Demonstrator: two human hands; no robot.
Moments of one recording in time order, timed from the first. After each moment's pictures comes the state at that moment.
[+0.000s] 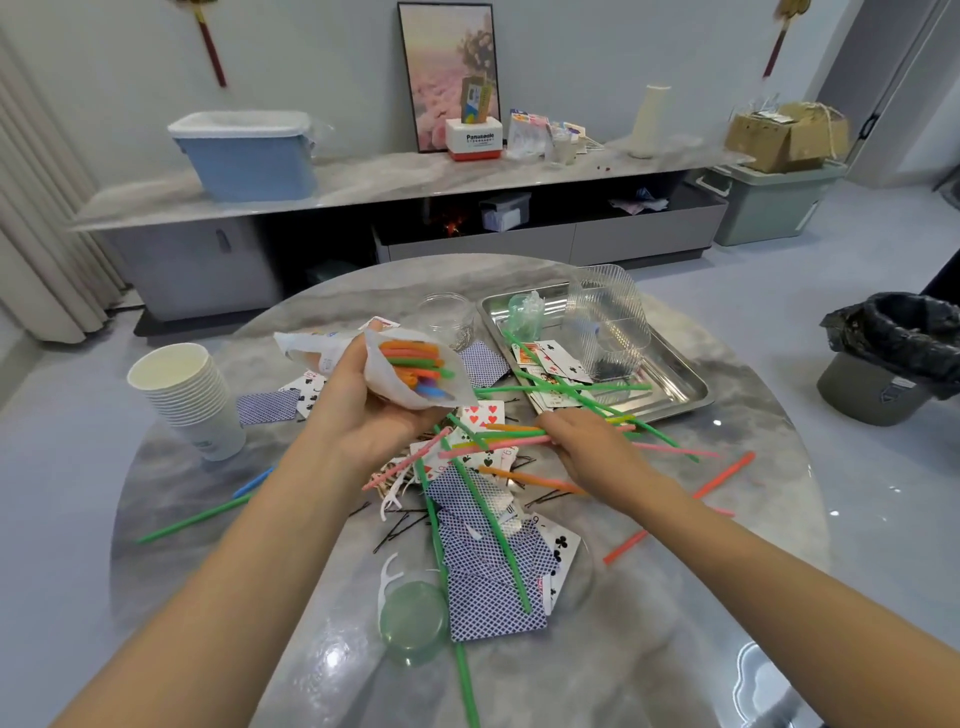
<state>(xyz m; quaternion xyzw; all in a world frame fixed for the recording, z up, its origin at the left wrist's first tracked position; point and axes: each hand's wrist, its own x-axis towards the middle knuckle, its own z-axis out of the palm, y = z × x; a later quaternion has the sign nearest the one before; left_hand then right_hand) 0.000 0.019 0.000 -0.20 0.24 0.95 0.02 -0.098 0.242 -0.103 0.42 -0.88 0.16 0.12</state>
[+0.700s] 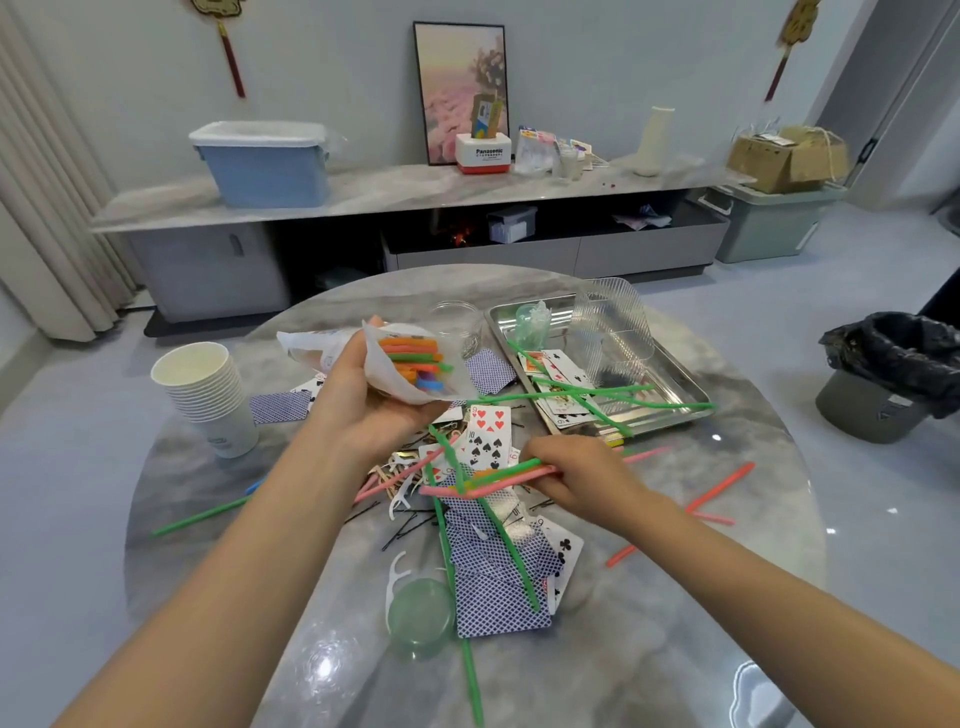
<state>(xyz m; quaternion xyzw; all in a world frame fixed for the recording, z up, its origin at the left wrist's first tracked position) 0.012 0.013 0.014 -0.20 0.25 0.95 0.00 -0.057 0.229 -0.075 0.46 -0.86 0.23 0.04</state>
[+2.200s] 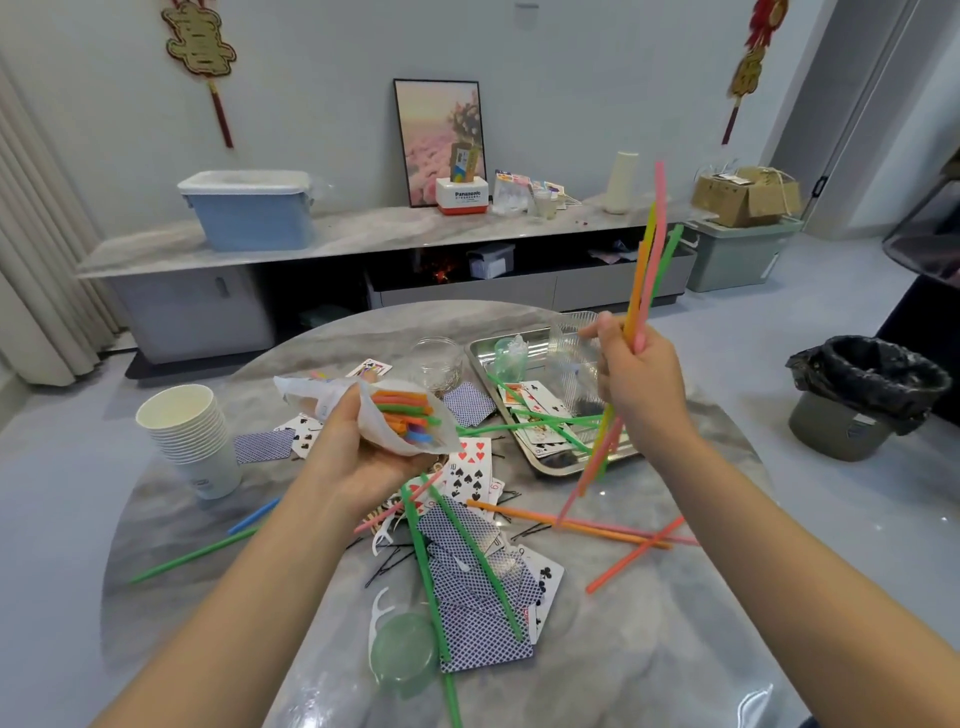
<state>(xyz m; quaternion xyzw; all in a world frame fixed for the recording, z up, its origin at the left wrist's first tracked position) 0.018 0.024 0.005 -0.21 0.24 0.95 0.01 -0.081 0.245 0.033 0.11 -0.73 0.67 0.08</state>
